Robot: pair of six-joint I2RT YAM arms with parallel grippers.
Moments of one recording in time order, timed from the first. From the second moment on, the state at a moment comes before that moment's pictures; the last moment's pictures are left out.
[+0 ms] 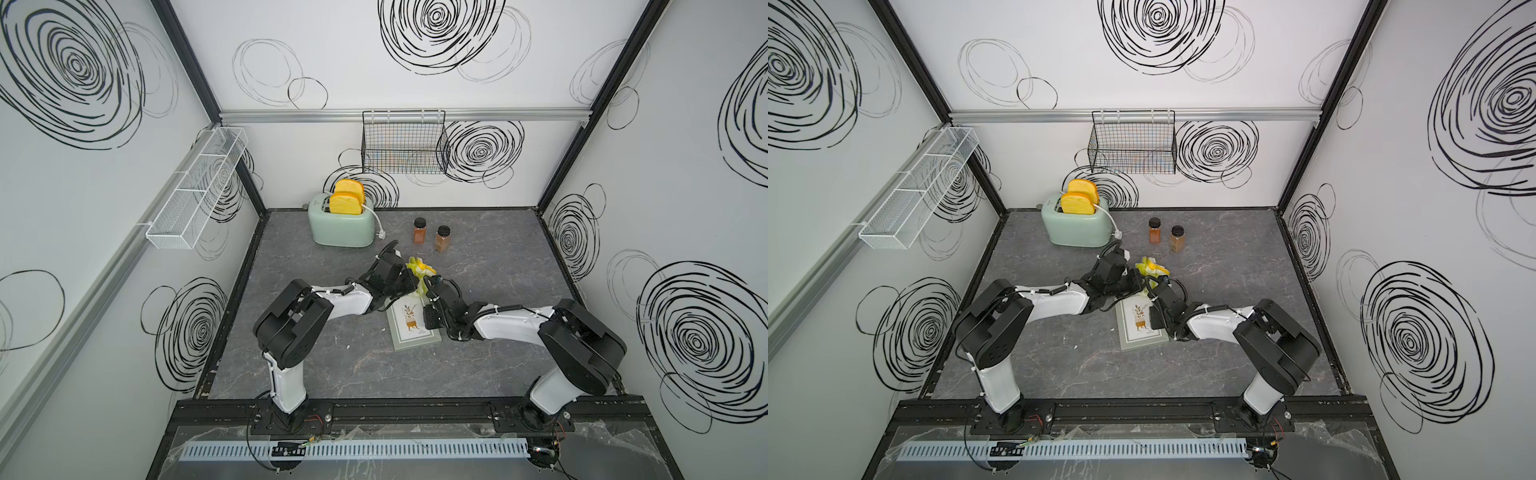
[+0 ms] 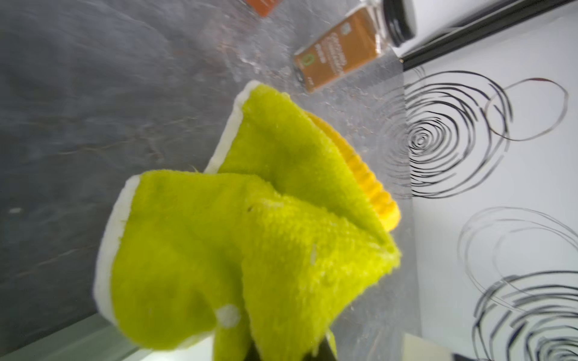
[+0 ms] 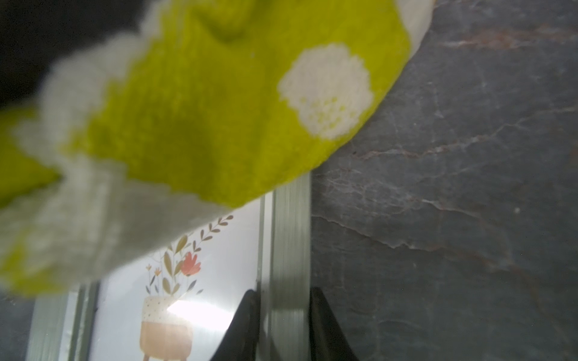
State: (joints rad) left arm -0.63 1.83 0.96 0.21 0.13 -0.98; right arm 0.80 1.62 0.71 -0.05 0.16 0.59
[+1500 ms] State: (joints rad) left arm -0.61 1.65 0.81 0.03 -0.16 -0.92; right arm 0.79 1.63 0.68 0.04 0.15 0.62
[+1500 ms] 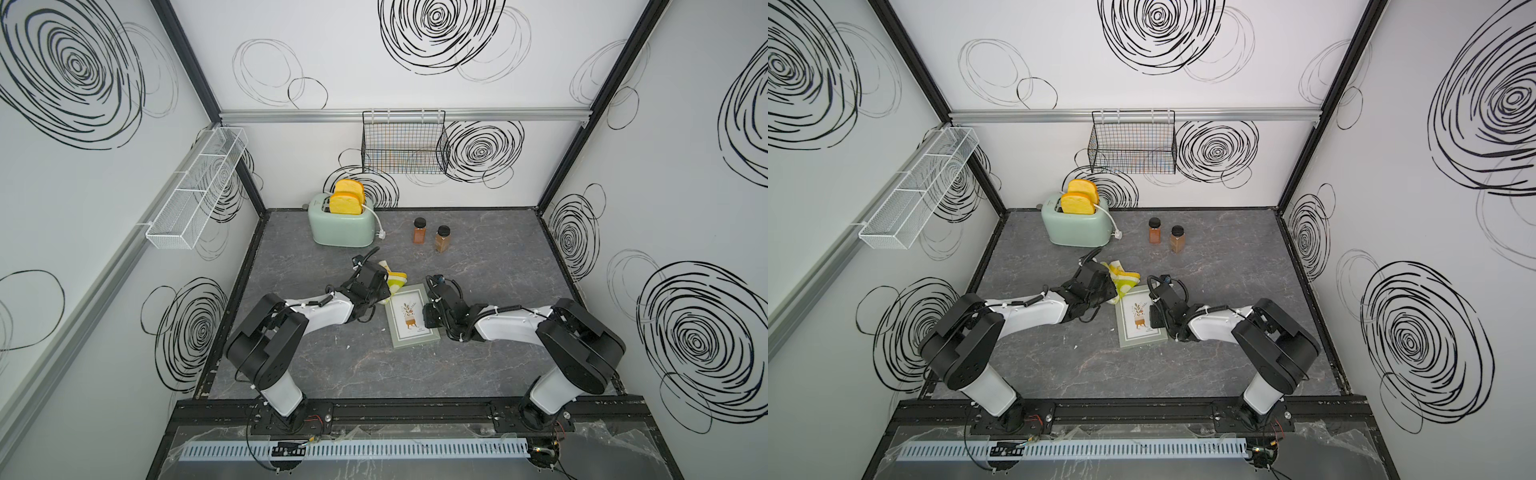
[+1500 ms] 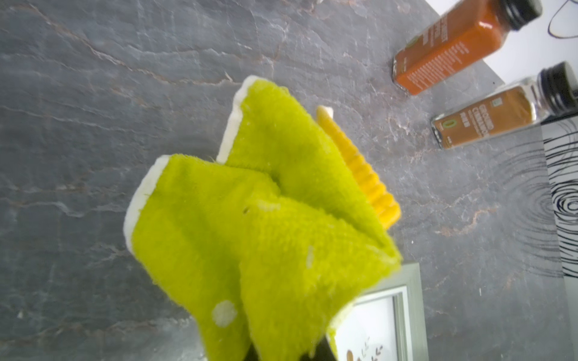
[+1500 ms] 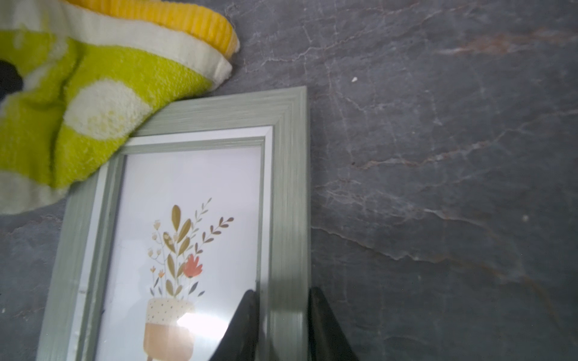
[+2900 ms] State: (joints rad) left arm -0.89 1.23 0.43 -0.04 -0.17 -1.13; right arm 0.71 1.70 0.72 0.11 0.07 0.68
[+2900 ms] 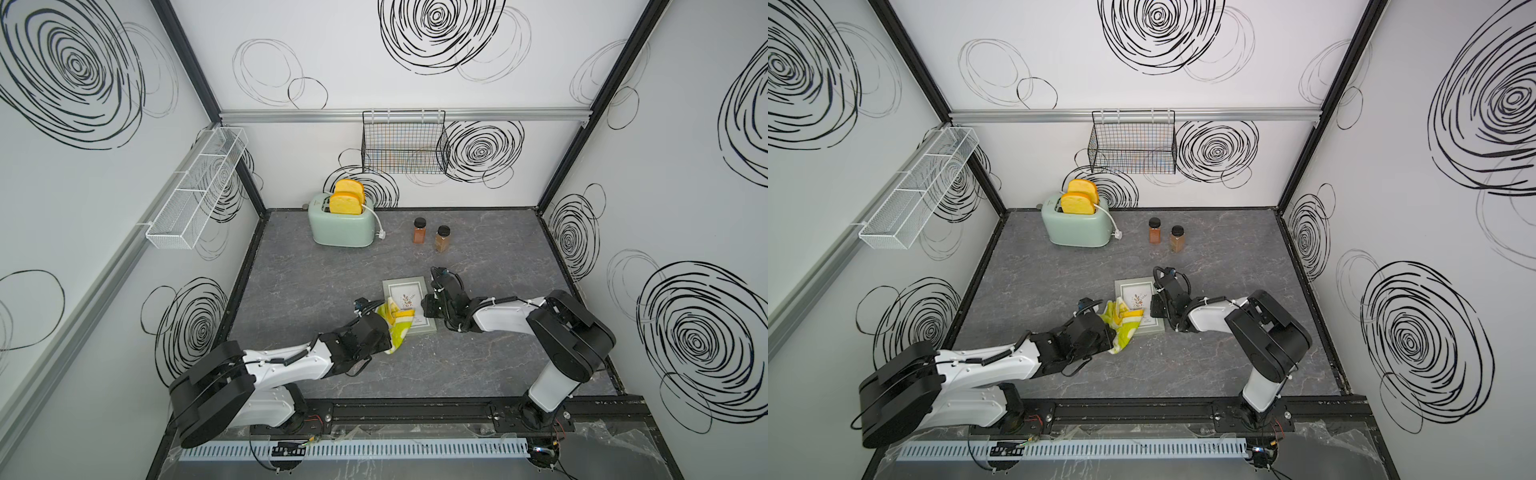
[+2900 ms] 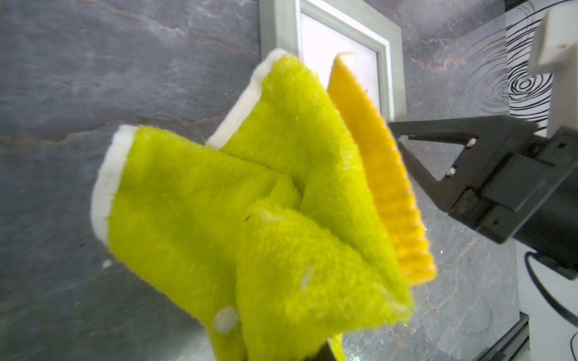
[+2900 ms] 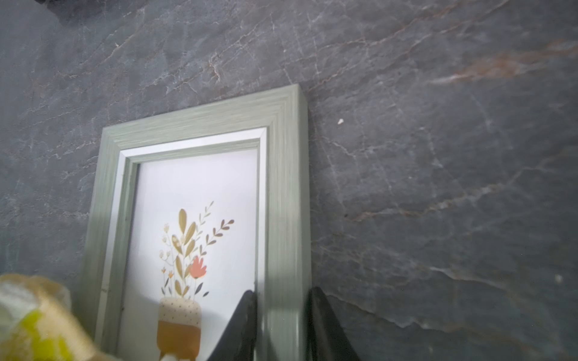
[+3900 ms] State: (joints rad) left arm -0.72 1.86 0.88 0.29 -0.11 -0.94; right arm 0.70 1.73 0.72 0.17 0.07 0.69
